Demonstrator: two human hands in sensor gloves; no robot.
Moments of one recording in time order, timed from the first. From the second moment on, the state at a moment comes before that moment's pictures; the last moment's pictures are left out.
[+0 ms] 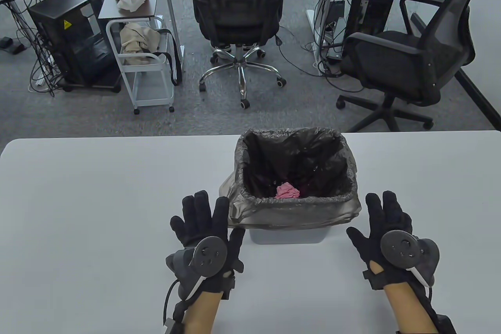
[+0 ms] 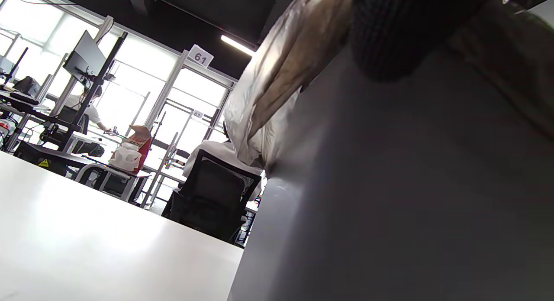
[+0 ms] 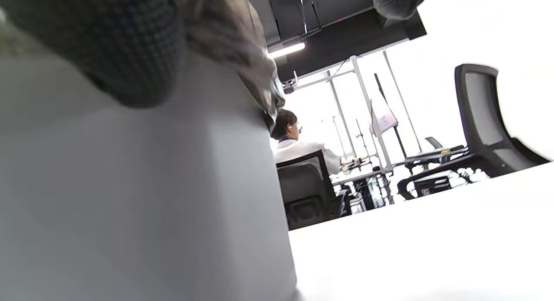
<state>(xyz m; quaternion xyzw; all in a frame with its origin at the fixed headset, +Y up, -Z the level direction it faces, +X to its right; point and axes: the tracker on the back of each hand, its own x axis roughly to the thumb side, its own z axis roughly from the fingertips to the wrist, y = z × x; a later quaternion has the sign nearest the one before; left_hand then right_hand) -0.122 -0.677 -0.295 0.19 -0.02 0.21 0.96 0.260 -0.692 -0.310 0.04 -0.23 0.96 0.18</state>
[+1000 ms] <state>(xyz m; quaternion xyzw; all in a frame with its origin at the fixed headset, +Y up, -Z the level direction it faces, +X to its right) -0.151 -0.612 -0.336 0.20 -0.01 0.35 0.92 0.271 -0.610 -0.343 0.00 -0.27 0.90 0.33</state>
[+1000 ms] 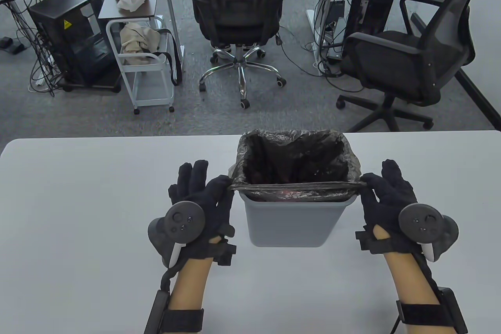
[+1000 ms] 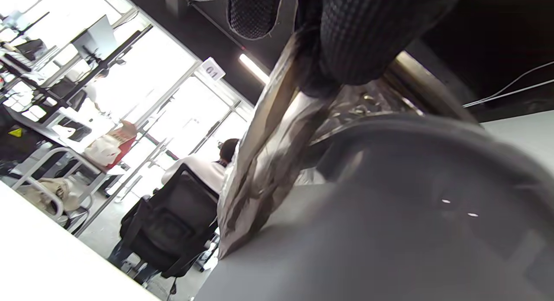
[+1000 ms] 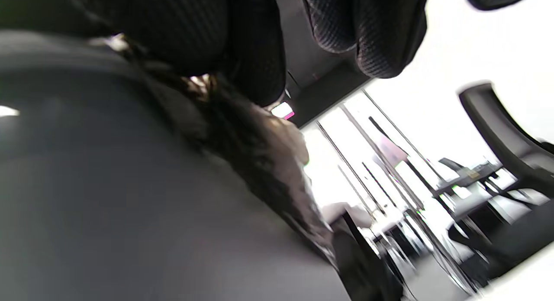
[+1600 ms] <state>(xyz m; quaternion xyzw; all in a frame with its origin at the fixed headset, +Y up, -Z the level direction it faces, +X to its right) -0.181 -0.637 -0.363 0.13 0.04 0.42 0.90 0.315 -0.651 -0.366 0.02 -0.16 0.83 0.54</state>
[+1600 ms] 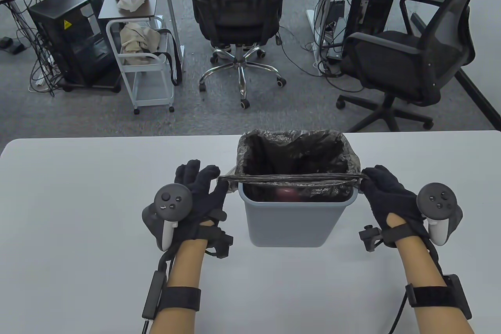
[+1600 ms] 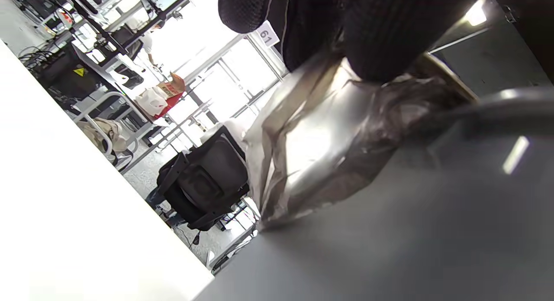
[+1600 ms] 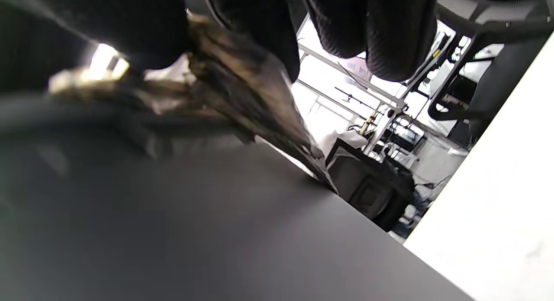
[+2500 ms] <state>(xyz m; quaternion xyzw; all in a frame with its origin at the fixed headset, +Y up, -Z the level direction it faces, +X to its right) -0.168 -0.610 -0.464 -0.16 0.06 0.44 0.88 0.313 -0.633 -0.464 -0.03 0.13 0.81 0.57</state>
